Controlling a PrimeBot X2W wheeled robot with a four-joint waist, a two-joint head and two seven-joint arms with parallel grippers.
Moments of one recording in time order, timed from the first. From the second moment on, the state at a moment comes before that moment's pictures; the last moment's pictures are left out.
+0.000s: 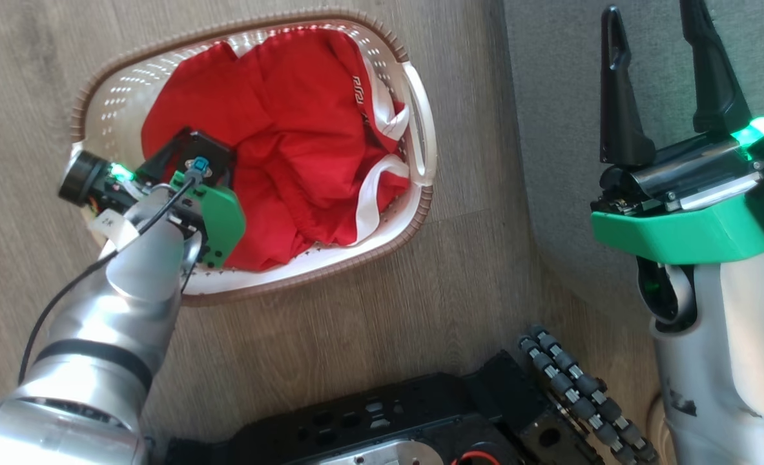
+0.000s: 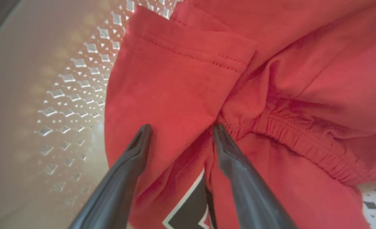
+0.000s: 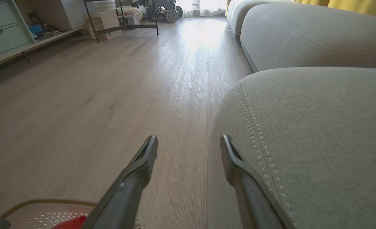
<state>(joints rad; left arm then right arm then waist) -1.04 0.09 -0.47 1.27 0.11 -0.01 -0.10 -0.43 -0.05 0.08 -0.11 0.14 0.13 -0.26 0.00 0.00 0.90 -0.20</state>
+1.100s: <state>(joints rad) -1.01 0.04 -0.49 1.28 0.00 -0.06 -0.20 -0.41 -0.05 0.09 0.00 0.18 0.13 -0.26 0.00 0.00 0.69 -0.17</state>
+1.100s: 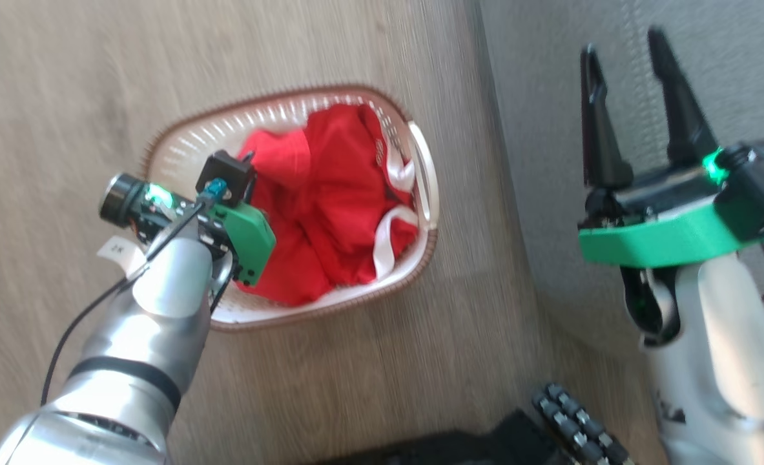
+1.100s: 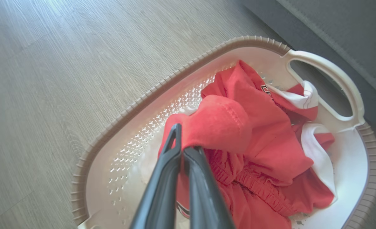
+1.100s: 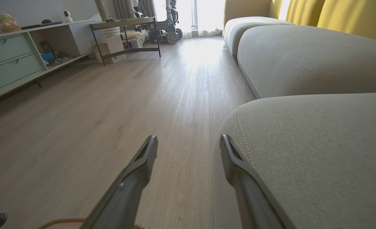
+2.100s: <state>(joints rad) -0.80 0.03 -0.68 0.87 -0.37 -0.09 -0.11 -0.02 -0.05 0.04 0.22 0.12 0.13 -0.26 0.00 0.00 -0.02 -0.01</state>
